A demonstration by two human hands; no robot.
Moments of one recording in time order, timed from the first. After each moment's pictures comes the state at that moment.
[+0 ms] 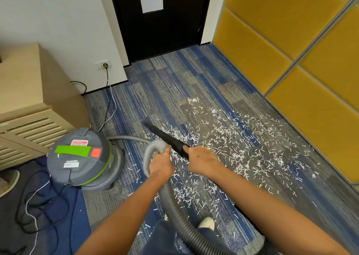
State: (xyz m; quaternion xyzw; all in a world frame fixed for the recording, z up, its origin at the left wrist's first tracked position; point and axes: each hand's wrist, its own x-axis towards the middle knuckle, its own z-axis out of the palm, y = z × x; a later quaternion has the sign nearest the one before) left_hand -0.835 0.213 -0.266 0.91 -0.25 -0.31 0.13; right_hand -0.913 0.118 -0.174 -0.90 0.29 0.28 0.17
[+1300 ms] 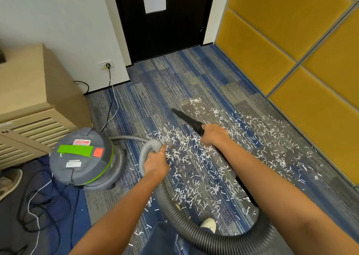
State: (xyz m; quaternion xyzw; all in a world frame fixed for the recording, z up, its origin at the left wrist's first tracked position) left_hand -0.820 0.225 -0.246 0.92 -0.24 -0.30 0.11; right_hand -0.879 0.049 -0.185 -0.86 0.40 0.26 0.16
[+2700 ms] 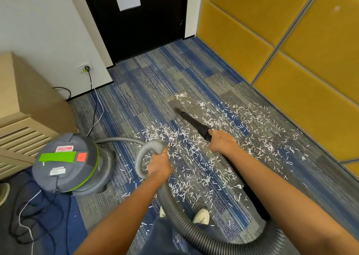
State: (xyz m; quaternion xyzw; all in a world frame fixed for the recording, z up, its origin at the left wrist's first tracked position) left_hand -0.890 0.174 -0.275 0.90 -0.27 -0.33 0.07; right_hand -0.992 0.008 -0.193 -0.84 0.44 0.25 0.19
